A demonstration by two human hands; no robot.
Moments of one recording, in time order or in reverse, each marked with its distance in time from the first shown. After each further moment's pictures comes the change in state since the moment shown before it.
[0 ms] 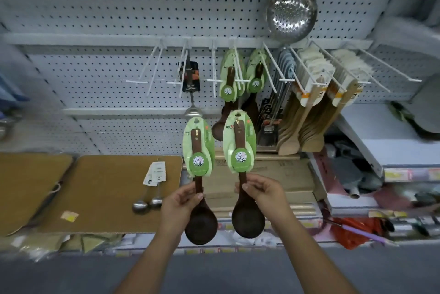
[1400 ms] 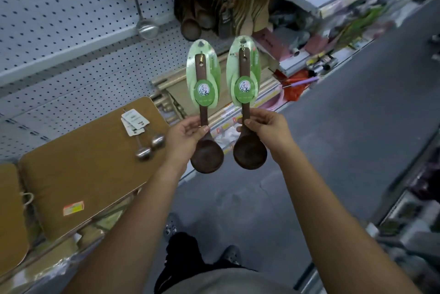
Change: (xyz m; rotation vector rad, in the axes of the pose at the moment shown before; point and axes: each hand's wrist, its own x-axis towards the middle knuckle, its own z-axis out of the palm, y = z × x) left_hand 0.010 -0.033 -0.182 0.149 -0.634 -0.038; right_hand -0.152 0.062 0.221 0.137 0.650 0.112
